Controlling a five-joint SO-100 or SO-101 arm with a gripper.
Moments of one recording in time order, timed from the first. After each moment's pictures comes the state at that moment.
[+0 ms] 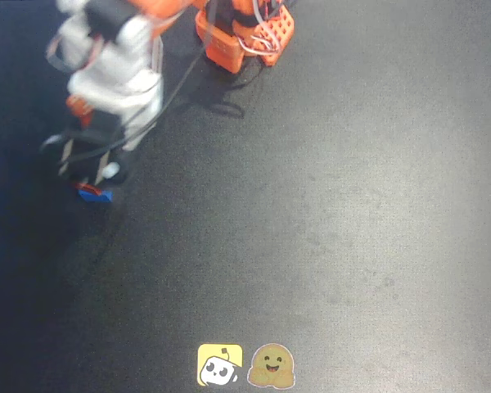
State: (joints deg) arm 30.2 112.7 99.1 86.9 69.3
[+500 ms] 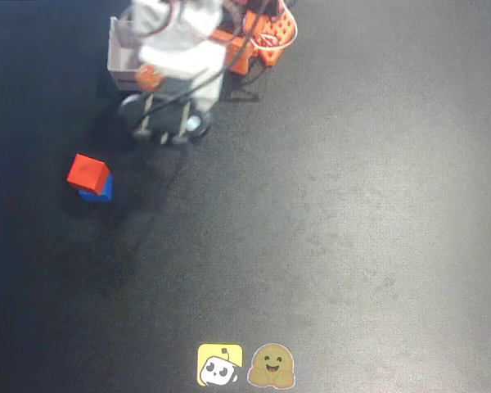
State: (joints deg) arm 17.3 142.0 125.2 80.2 77.2
